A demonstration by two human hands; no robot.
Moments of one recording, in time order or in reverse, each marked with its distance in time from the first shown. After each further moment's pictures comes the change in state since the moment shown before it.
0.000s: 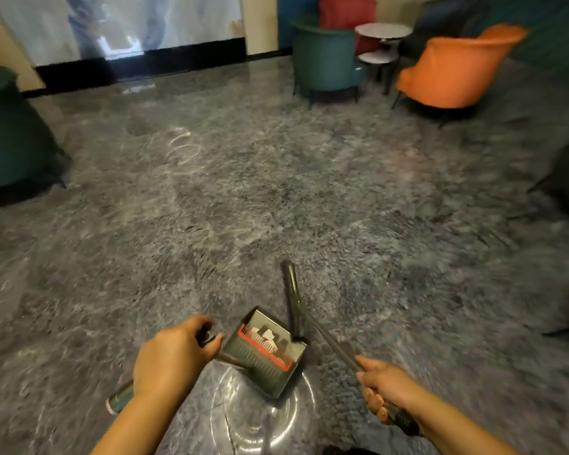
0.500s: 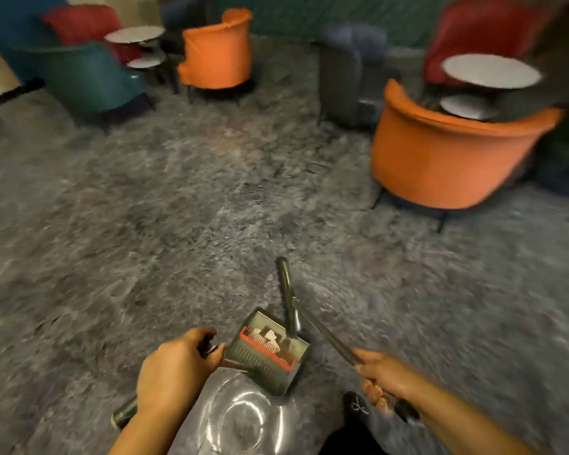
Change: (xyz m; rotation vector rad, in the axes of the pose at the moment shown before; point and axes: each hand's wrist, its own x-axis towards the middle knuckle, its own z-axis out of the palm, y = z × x) left_hand -0.035 0.055 0.013 0.066 -0.222 0.670; right_hand -0.125 0.182 0.056 0.545 0.351 -0.136
